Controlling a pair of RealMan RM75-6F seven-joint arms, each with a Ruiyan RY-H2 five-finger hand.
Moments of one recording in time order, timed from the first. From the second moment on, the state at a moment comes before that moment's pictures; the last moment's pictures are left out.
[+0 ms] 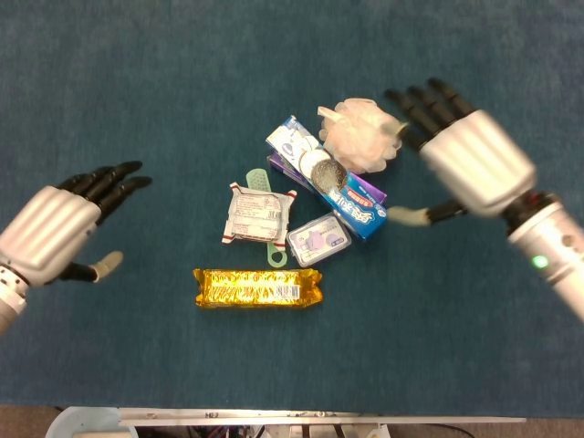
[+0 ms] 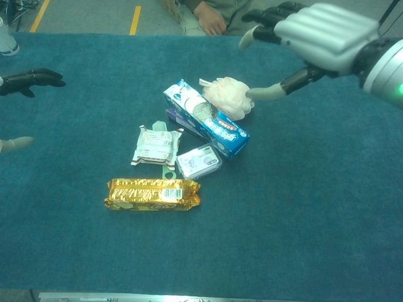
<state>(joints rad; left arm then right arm) -0.43 -0.86 0.06 -1.91 1.68 1.04 -0.12 0.86 -1.09 -0.04 -2.07 -1.11 1.17 -0.56</state>
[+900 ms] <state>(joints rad) -0.36 -1.21 0.11 -1.93 1.56 0.99 0.38 0.69 -0.92 0.03 -2.02 -1.19 1.14 -0.39</state>
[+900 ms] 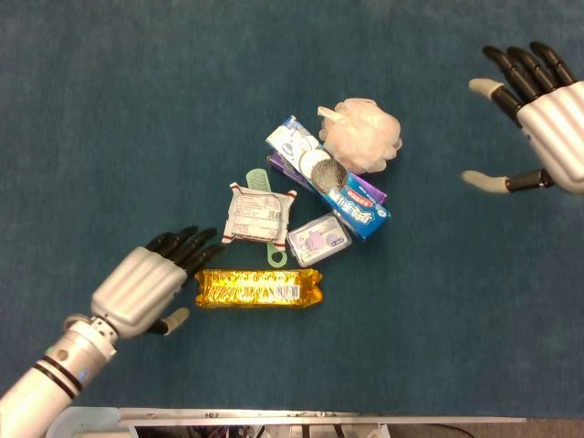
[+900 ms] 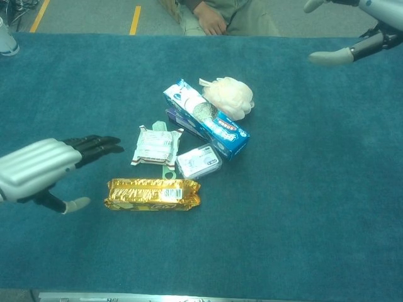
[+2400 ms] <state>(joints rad) -0.34 -1.58 0.06 -1.70 1.47 1.12 0.40 0.58 -0.85 0.08 -1.97 -1.21 1.04 -0.25</state>
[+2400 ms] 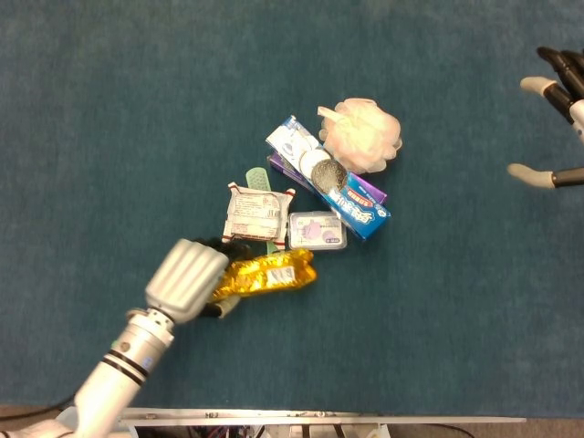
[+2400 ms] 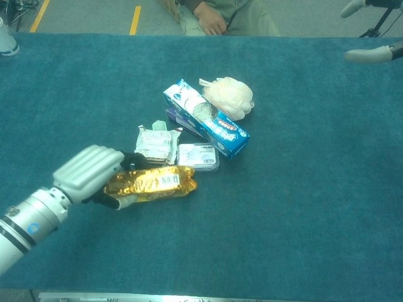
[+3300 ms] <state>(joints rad) -0.44 -1.28 0.00 -1.54 1.48 1.05 0.06 0.56 -0.84 0.11 -2.01 -1.19 1.03 -0.28</state>
